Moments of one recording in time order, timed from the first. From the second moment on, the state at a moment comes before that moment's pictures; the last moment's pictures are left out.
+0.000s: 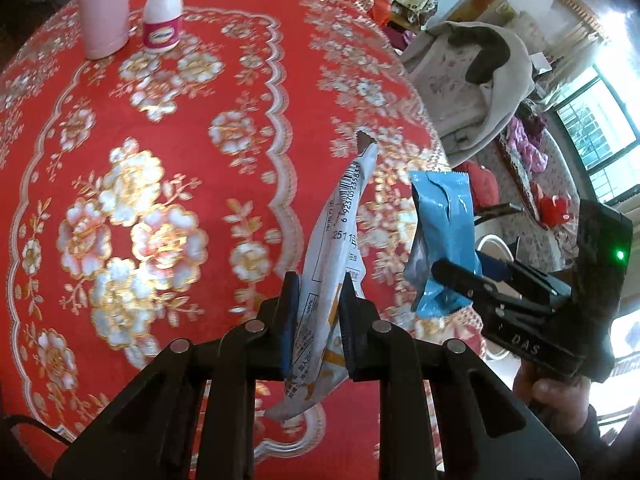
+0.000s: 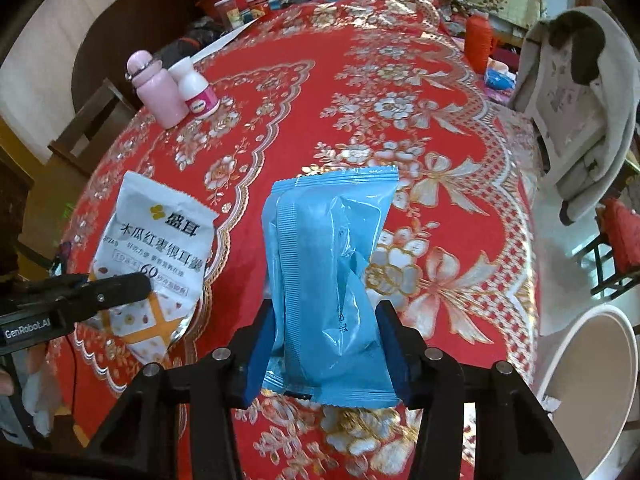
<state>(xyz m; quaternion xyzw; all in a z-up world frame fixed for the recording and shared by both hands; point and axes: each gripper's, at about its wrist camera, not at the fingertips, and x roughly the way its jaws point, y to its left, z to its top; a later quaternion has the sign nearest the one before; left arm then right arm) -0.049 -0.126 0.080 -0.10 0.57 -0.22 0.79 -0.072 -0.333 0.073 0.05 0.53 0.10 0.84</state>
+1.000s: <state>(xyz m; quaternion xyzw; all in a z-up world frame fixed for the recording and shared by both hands) -0.092 -0.356 0.099 0.02 0.55 -0.33 0.77 -0.190 -0.554 0.088 0.16 0.52 -0.07 0.84</state>
